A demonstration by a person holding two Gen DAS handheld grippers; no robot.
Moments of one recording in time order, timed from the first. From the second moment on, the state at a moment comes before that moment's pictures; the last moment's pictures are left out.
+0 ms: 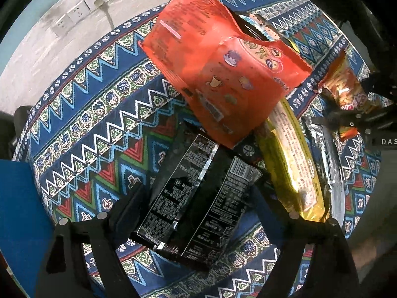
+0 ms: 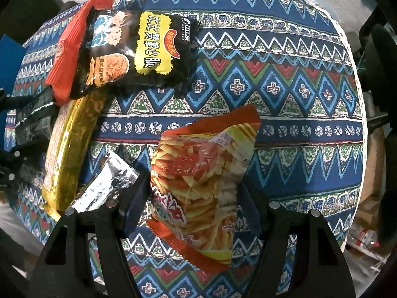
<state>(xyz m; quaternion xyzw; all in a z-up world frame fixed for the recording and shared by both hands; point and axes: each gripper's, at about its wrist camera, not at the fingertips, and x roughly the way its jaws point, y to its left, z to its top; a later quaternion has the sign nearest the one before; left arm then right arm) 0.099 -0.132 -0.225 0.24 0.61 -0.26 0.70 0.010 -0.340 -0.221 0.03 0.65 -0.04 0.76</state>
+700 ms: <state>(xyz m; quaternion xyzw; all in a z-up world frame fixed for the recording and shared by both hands) 0.080 -0.126 -0.225 0.27 0.59 -0.25 0.72 0.006 -0.323 -0.214 -0.01 0.64 -0.02 0.77</state>
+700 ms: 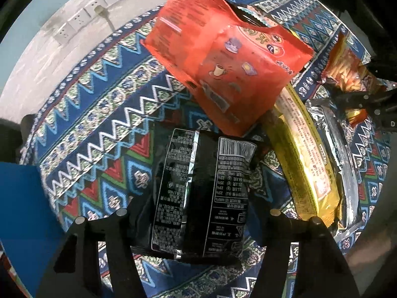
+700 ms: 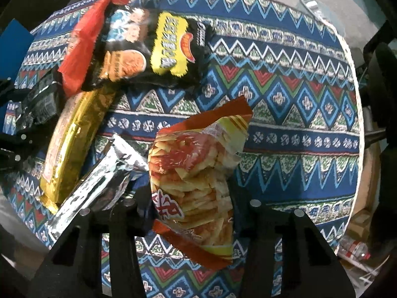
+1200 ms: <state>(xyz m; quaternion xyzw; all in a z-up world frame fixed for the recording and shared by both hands) 0.041 -0.101 -0.171 0.23 0.57 -0.22 0.76 0.001 -0.297 -0.154 -0.02 0.60 0.01 0.80</state>
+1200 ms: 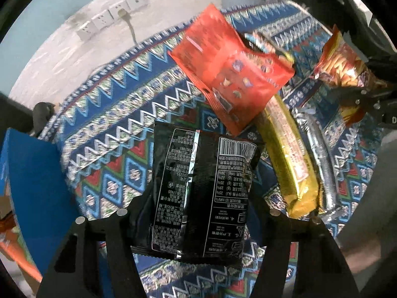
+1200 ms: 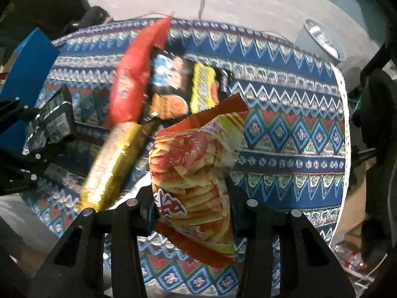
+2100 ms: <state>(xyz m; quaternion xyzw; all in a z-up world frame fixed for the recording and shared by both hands) 0.009 -0.007 -0.063 0.17 0.49 -0.15 0.84 0.008 -0.188 -0.077 -0.04 0.54 0.09 0.84</state>
